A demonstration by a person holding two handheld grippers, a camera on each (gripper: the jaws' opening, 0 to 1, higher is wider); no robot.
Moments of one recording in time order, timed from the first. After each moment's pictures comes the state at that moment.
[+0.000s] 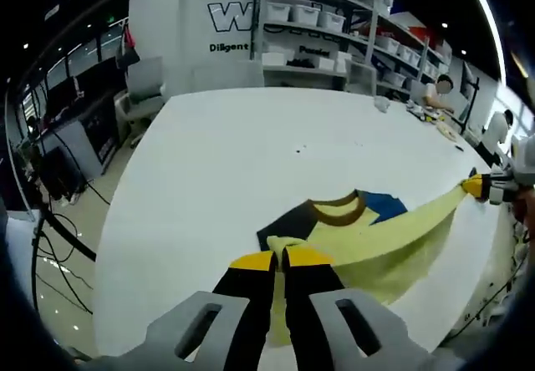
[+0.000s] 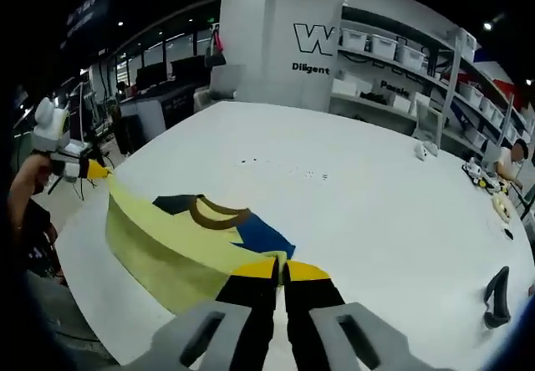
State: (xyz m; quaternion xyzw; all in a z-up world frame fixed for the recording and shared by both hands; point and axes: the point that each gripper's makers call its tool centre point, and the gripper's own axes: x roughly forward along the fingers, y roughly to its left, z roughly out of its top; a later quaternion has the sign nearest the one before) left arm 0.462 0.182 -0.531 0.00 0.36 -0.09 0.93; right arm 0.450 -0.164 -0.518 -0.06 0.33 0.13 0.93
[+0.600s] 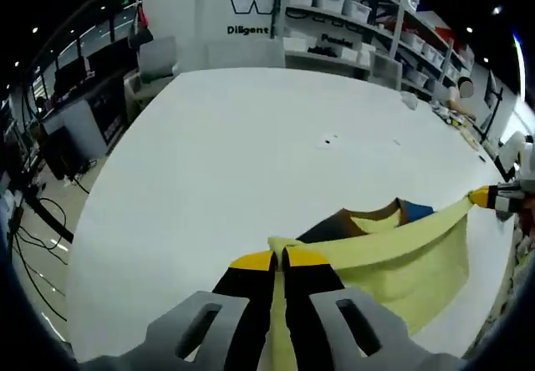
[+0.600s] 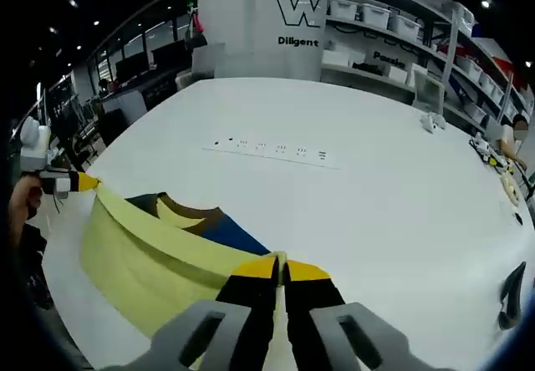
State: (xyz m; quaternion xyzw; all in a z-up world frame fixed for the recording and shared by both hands) left arm 0.533 0.186 -0.607 -0.02 0.39 -0.06 0.92; right arm 0.523 -0.168 -0.598 -0.06 0.40 0.10 0.91
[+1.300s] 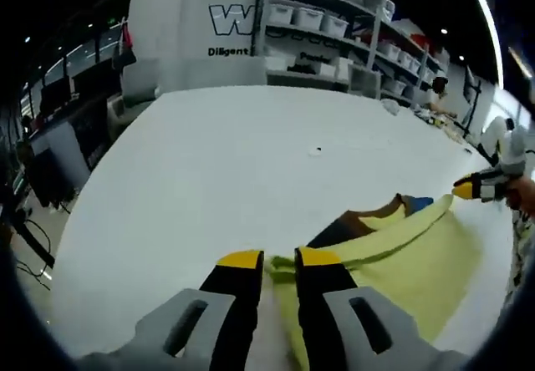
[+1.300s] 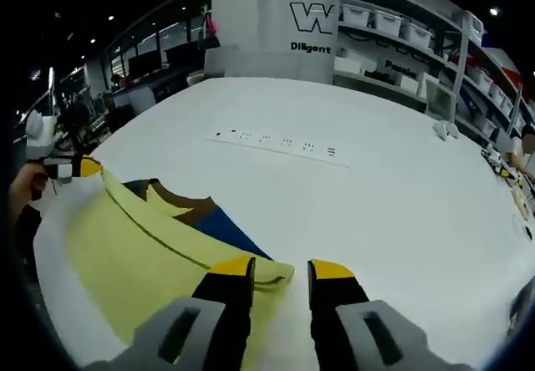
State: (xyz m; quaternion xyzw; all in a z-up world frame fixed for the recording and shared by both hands) left arm 0.543 0.192 -0.617 0.03 0.29 -0.14 0.95; right arm 0.524 -0.167 -0.628 -0.09 0.36 0.16 0.91
